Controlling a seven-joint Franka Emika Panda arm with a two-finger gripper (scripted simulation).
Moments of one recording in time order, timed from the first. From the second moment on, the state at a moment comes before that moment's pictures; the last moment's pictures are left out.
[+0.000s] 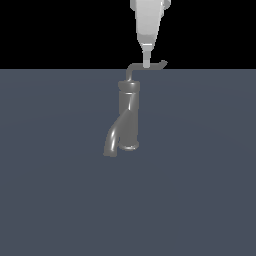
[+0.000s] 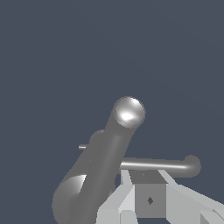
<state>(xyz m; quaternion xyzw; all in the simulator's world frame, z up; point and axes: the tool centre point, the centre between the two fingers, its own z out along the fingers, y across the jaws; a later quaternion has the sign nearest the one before) -0.027 -0.048 0.300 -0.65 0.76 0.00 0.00</state>
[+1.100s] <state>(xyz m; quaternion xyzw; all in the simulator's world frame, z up) -0.004 -0.058 0.301 -0.65 0.76 0.02 -0.01</state>
